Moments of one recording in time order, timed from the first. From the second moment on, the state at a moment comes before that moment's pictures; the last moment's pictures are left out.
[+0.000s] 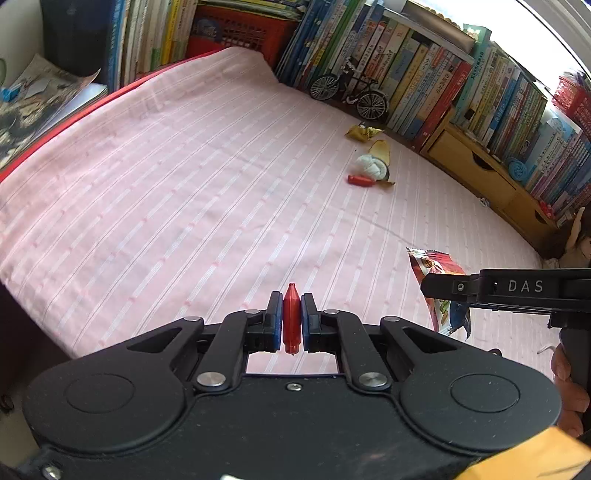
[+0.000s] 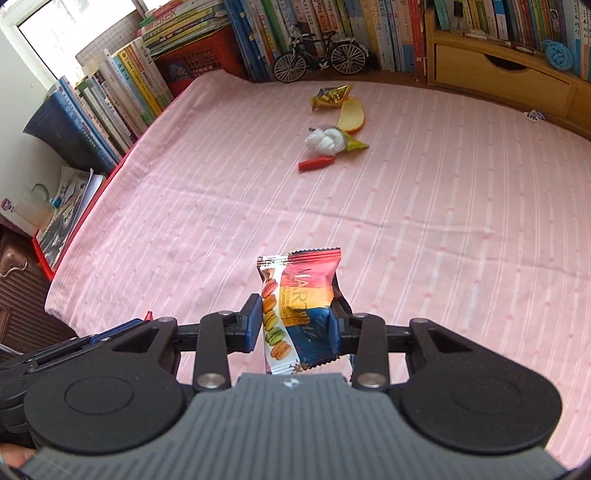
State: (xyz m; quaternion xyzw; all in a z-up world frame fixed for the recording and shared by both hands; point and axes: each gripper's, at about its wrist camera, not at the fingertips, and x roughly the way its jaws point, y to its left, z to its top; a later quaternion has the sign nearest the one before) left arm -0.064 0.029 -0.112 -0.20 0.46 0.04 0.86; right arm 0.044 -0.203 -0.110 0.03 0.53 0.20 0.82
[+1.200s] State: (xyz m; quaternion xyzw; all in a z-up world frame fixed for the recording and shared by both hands) left arm -0.255 0.126 -0.225 -0.25 0.58 0.10 0.77; right arm -0.156 -0.089 -0.205 0.02 0.66 0.26 0.71
